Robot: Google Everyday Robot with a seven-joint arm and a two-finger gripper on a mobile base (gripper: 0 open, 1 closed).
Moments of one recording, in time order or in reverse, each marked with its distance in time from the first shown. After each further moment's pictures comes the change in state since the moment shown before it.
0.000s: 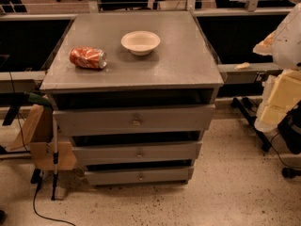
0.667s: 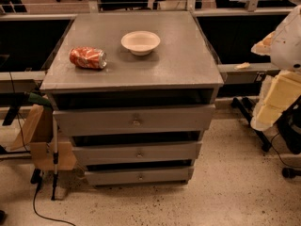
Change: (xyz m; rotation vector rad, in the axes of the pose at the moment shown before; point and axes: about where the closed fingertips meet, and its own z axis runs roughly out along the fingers) arm -0.003 -0.005 0.006 0.012 -0.033 0.003
